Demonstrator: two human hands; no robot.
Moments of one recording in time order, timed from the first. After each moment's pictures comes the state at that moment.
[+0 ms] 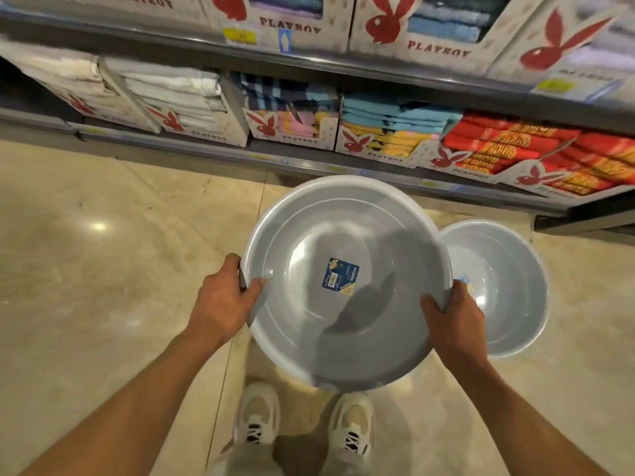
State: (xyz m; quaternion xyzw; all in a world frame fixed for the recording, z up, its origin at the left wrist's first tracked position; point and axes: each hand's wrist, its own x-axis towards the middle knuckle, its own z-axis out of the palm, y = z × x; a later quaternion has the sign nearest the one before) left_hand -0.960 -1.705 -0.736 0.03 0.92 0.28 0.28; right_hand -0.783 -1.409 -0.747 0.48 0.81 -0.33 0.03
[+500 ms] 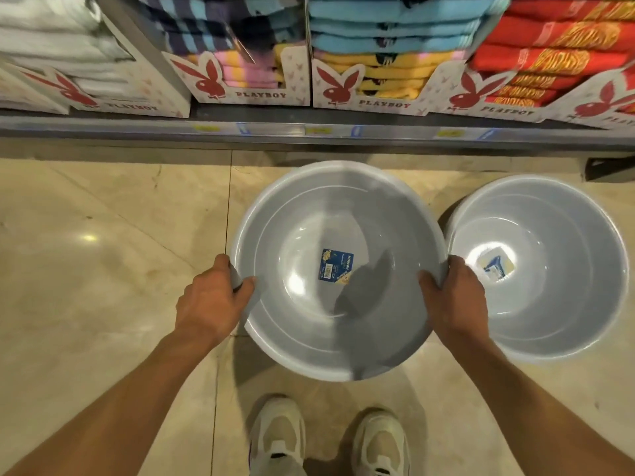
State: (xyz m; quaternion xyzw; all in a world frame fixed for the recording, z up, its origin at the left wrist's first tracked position) left_hand -0.993 -1.686 -0.870 0.08 0.94 0.11 0.30; right_hand -0.809 -1.399 -0.881 0.51 0.81 -0.28 0.08
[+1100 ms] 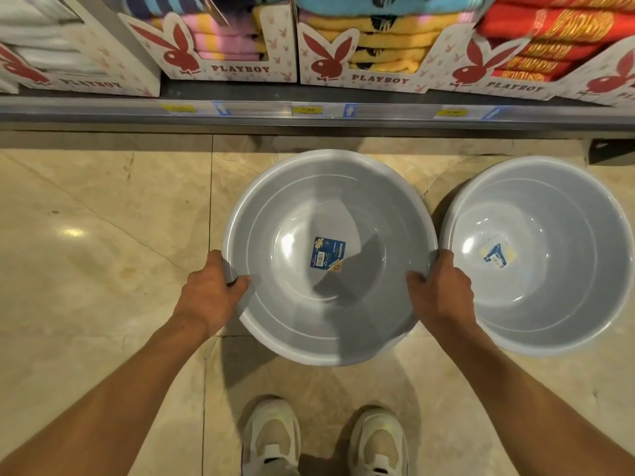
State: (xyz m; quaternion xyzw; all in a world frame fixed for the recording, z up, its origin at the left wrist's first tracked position) left_hand -1.001 -1.678 -0.903 0.01 0.89 0.21 0.41; right_hand -0.823 -1.407 -0.896 0.54 0.78 -0.28 0.16
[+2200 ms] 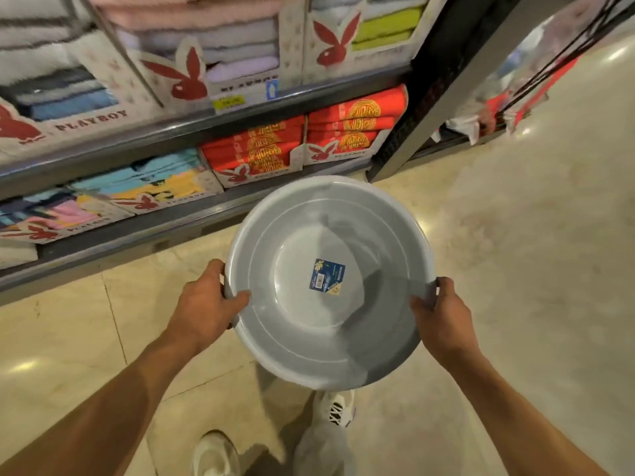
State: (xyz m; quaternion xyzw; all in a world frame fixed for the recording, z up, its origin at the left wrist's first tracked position) left_hand -0.918 -1.433 -0.712 0.23 0.84 0.25 0.42; right_hand -0.617 -1.249 -0.682 0.67 0.65 -0.35 0.05
